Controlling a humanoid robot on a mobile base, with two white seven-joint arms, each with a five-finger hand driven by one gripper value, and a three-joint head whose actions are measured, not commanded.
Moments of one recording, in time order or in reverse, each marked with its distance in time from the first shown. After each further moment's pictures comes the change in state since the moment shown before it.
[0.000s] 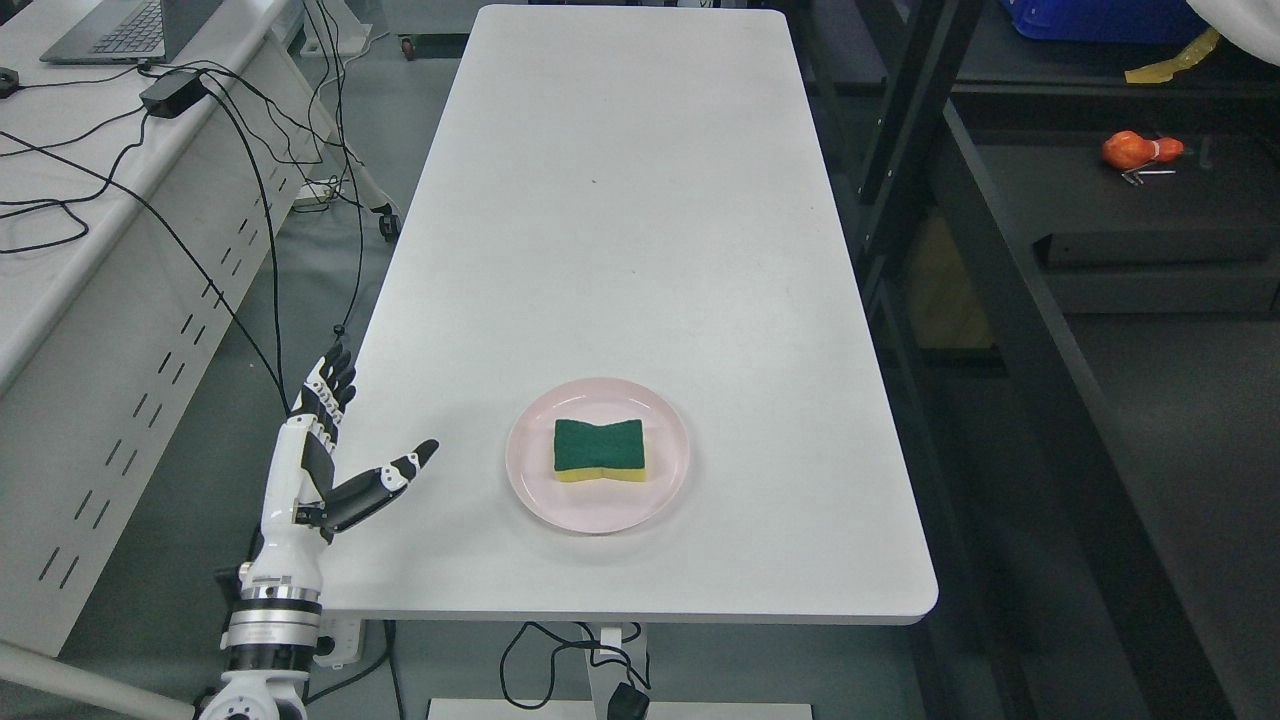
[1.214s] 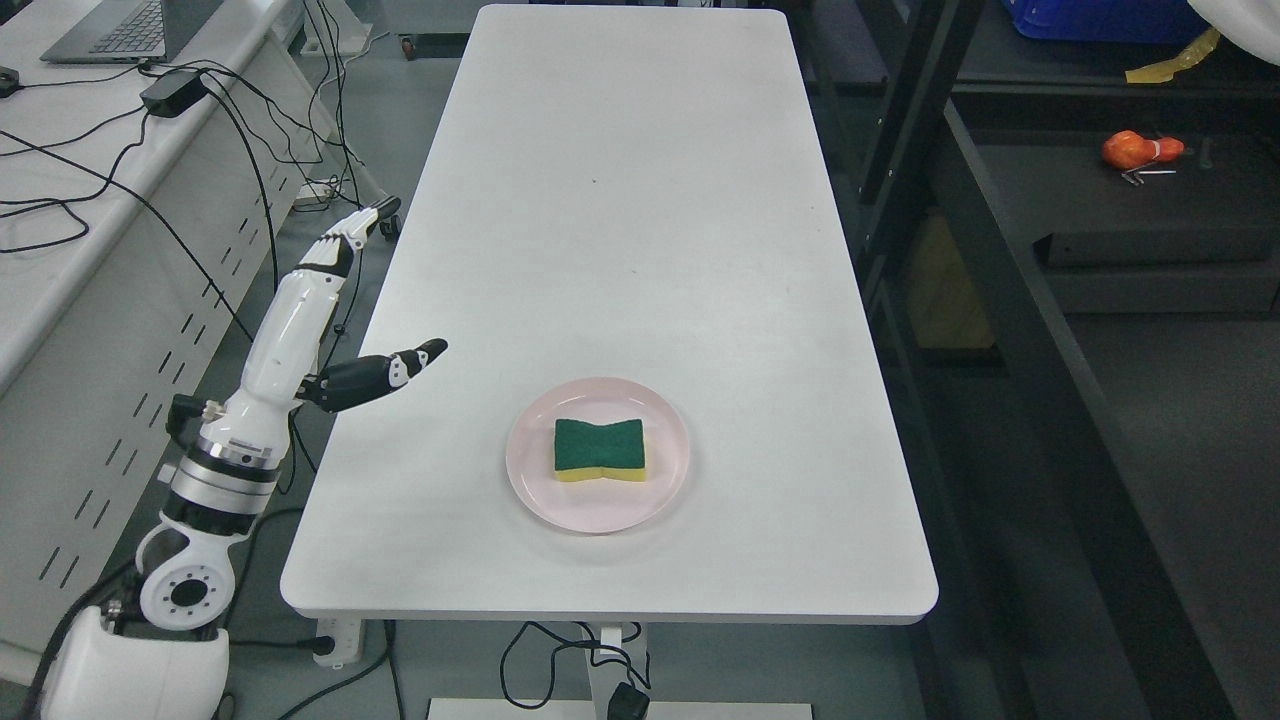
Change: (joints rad) left arm -0.358 0.271 -0.089 0.150 -0.532 -0.423 -0.056; right arm 0.000 0.000 0.000 0.000 0.000 0.000 0.000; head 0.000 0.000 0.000
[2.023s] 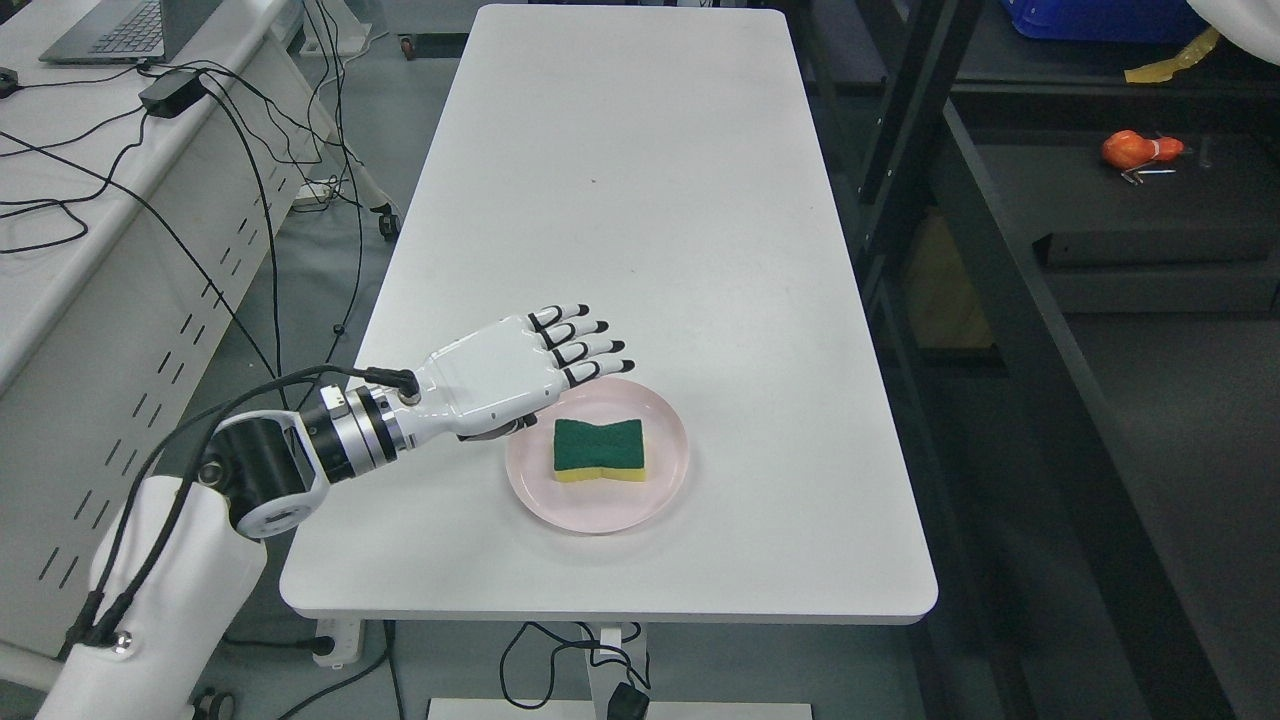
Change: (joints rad) left arm -0.224 0.101 -0.346 0.088 -0.623 -0.199 -0.063; right arm 0.000 0.000 0.000 0.000 0.000 0.000 0.000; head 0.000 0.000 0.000
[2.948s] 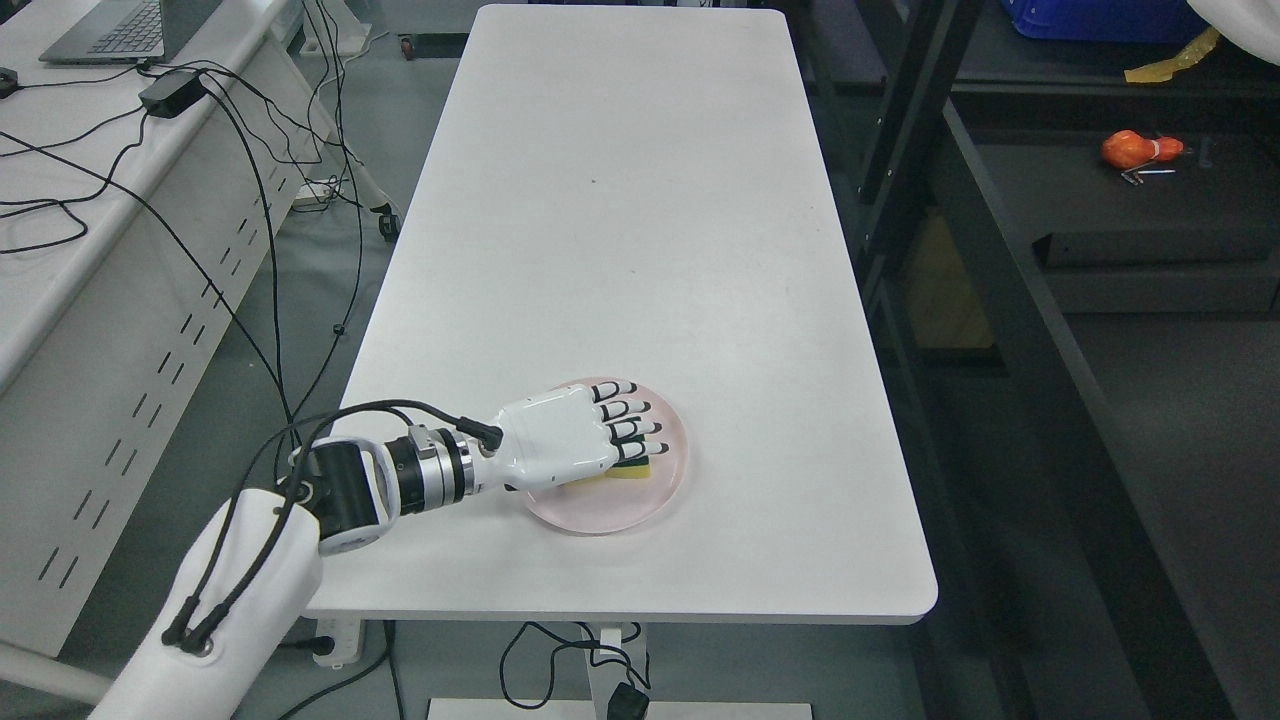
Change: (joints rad) left arm -0.019 -0.040 -0.140 0.039 -0.180 -0.004 -0.029; right arm 0.000 0.000 0.000 0.000 0.000 0.000 0.000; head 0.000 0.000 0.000
